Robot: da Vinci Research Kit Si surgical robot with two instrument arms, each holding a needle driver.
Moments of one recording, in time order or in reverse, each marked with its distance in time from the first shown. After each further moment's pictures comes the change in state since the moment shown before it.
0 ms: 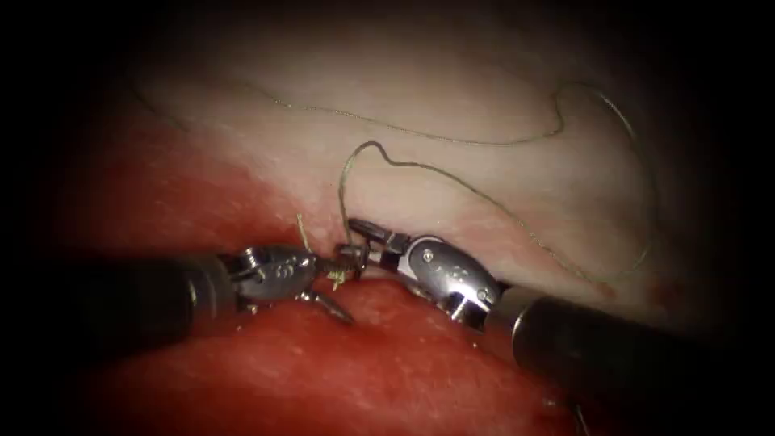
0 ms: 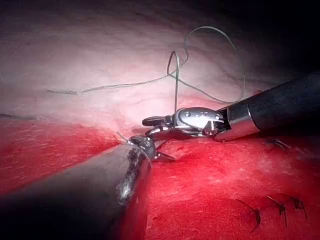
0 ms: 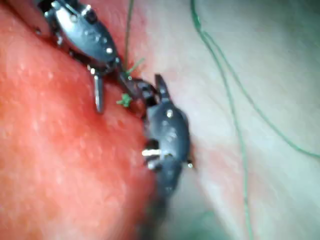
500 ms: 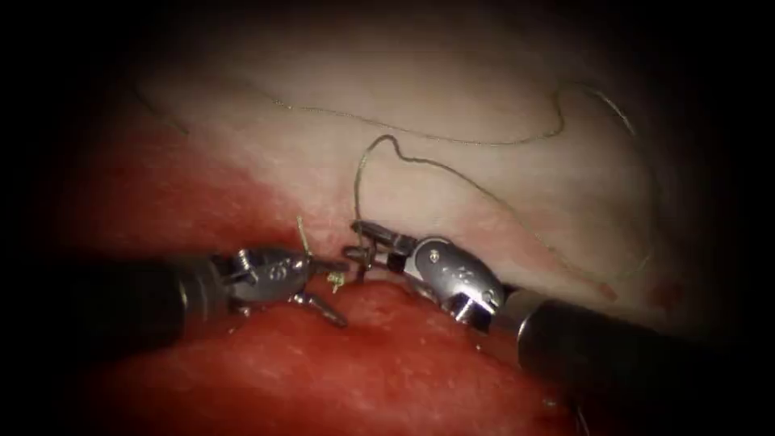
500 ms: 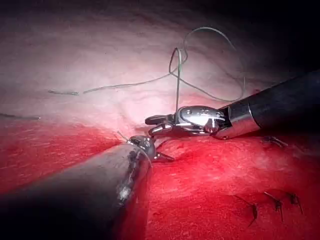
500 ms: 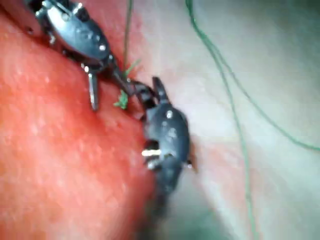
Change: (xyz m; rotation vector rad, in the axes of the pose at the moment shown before) right arm 0.001 0.001 -0.002 -0.038 0.051 0.014; left arm -0.001 0.003 -0.001 -0.004 -0.043 -0.031
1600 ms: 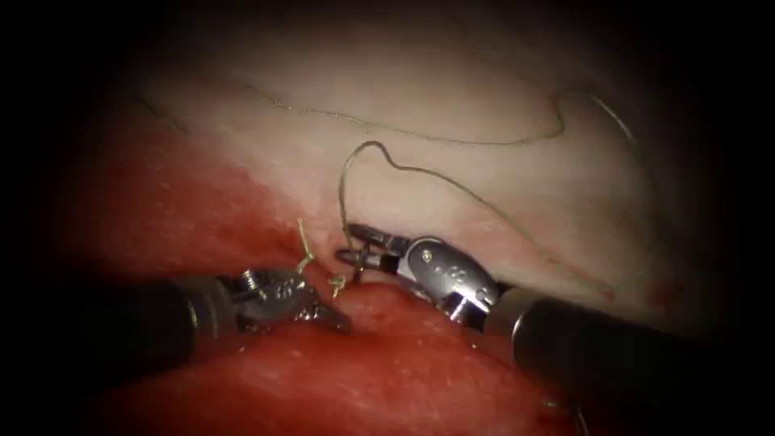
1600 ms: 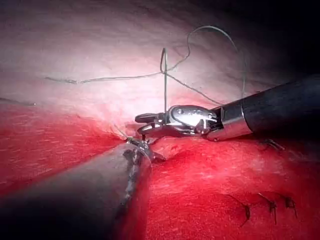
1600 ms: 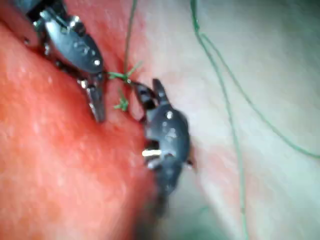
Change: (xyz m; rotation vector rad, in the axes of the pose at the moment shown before) right arm -0.002 -0.001 0.003 0.075 -0.102 0.019; left arm -0.002 0.000 0.002 -0.079 -0.017 -0.144
